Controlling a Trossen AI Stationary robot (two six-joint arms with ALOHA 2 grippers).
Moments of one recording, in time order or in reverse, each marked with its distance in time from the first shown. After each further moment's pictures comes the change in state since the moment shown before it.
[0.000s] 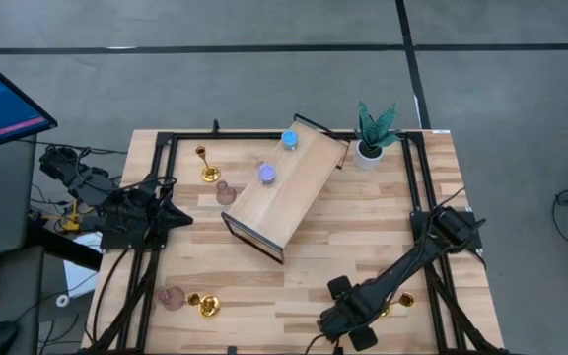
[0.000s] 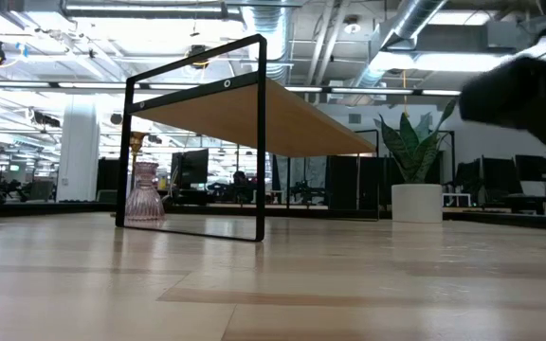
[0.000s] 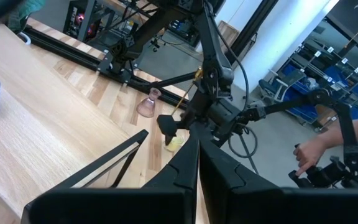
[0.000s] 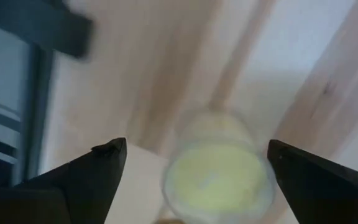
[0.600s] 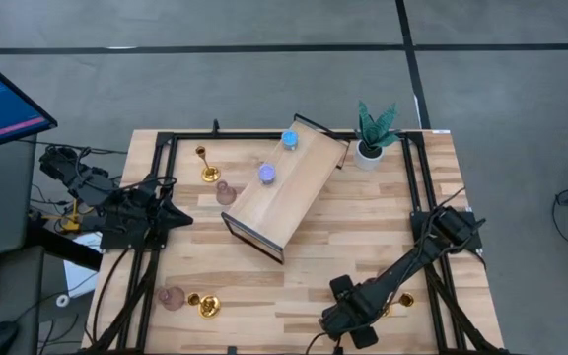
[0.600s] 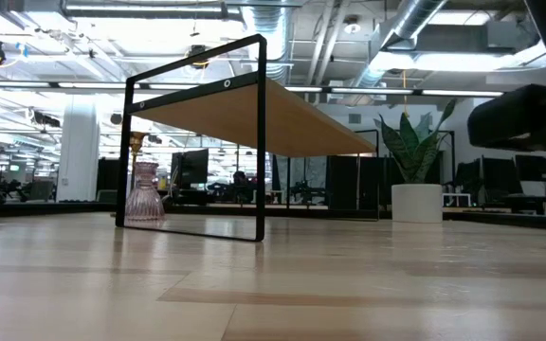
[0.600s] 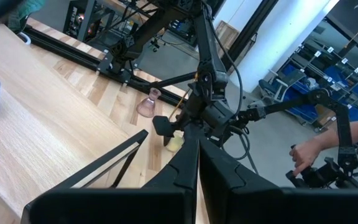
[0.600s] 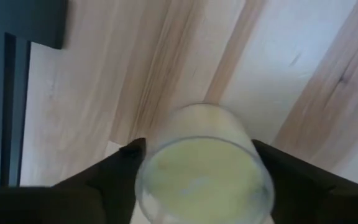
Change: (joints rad) left arm 0.000 0.000 0.000 0.000 0.000 0.000; right arm 0.005 -0.003 -0.067 0.063 0.002 0.022
